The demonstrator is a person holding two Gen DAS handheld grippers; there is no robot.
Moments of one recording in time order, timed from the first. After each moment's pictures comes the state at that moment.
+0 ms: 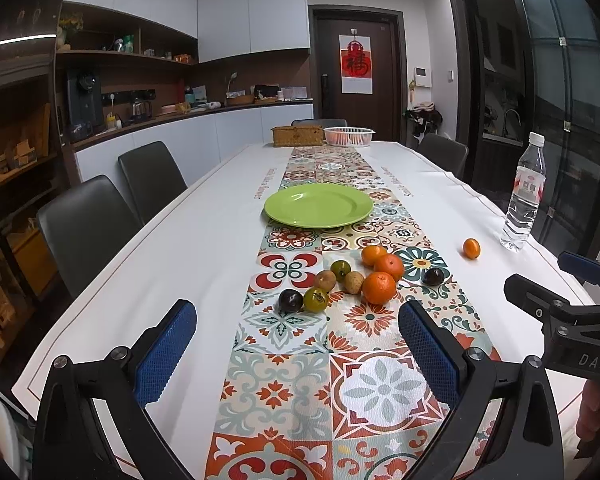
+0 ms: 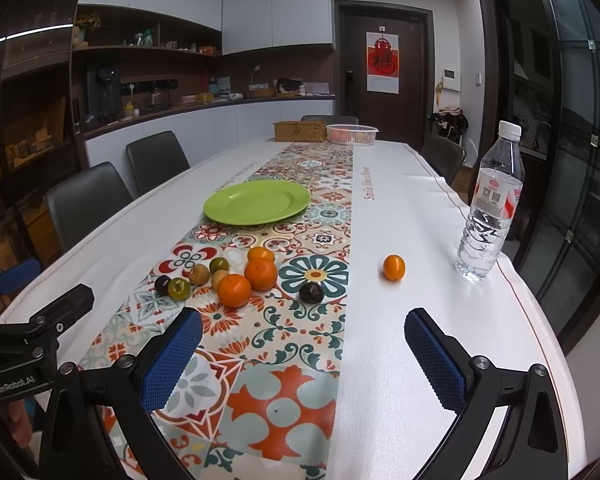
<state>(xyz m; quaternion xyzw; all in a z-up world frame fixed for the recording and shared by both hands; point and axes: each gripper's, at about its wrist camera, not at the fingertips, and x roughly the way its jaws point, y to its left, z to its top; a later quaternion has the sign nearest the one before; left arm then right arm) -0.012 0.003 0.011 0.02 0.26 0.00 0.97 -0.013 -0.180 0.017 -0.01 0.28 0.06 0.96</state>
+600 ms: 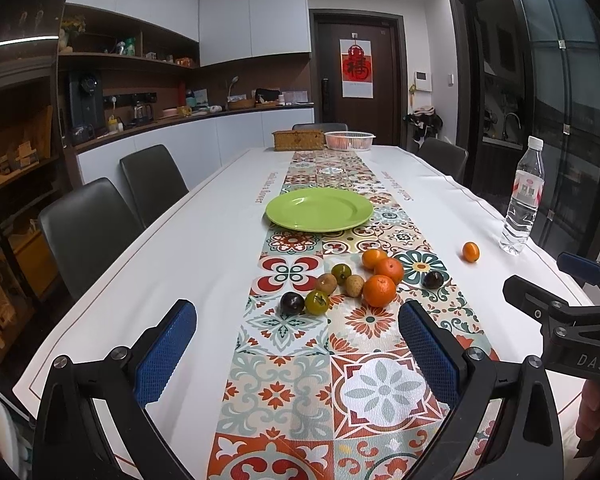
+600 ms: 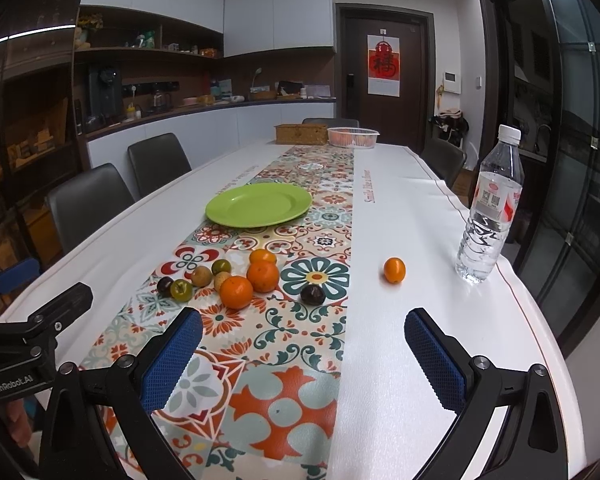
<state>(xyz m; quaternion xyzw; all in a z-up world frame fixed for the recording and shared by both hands) -0.017 0.005 0.015 0.02 0.25 0.00 0.97 -0.015 -0.179 0.024 -0.01 0.27 0.06 0.96</state>
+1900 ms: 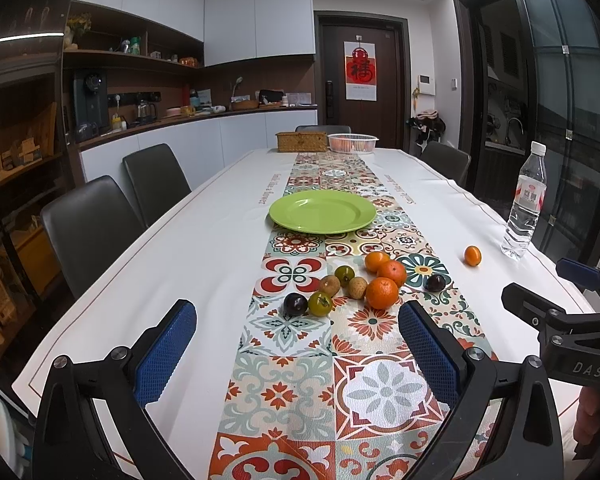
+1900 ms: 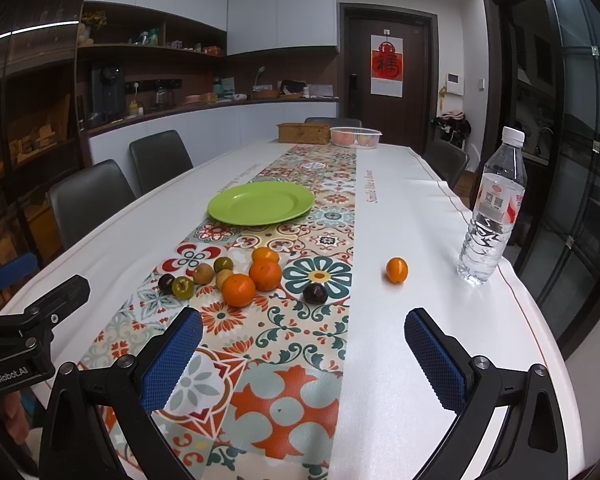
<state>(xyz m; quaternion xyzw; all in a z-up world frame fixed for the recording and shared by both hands) -0.019 0.009 0.015 0.02 0.25 0.01 0.97 -0.014 -0.175 0.026 -0.02 0.28 0.06 0.96</state>
